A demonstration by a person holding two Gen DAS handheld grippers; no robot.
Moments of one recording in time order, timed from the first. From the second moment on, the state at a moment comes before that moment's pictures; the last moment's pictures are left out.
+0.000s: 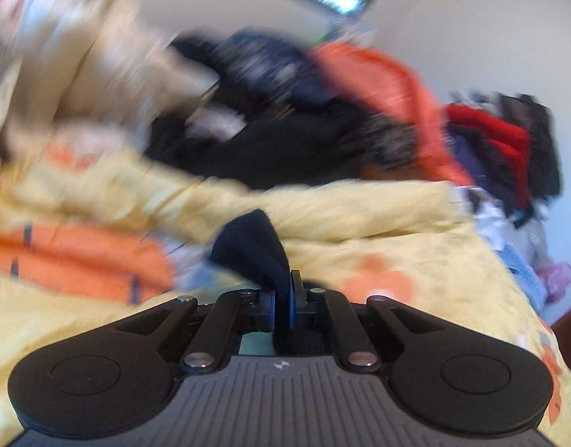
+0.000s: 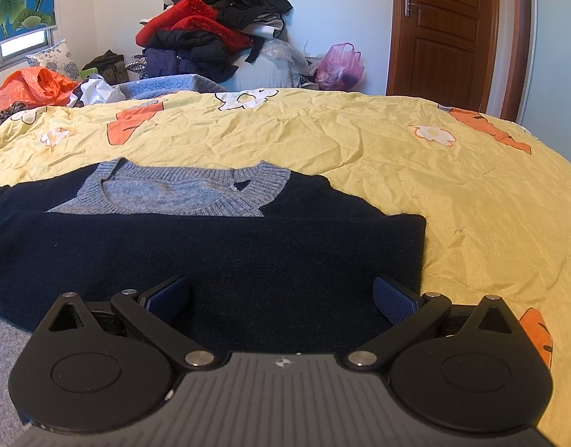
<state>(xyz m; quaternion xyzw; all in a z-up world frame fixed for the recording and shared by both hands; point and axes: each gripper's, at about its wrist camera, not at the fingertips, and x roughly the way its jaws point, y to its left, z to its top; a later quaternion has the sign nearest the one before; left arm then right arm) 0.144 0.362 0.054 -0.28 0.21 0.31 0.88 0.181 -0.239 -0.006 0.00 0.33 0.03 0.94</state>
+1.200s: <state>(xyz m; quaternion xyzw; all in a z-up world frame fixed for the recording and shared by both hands) 0.100 0.038 0.009 -0.22 0.14 0.01 0.97 0.191 -0.225 0.042 0.20 0.35 0.20 0.89</state>
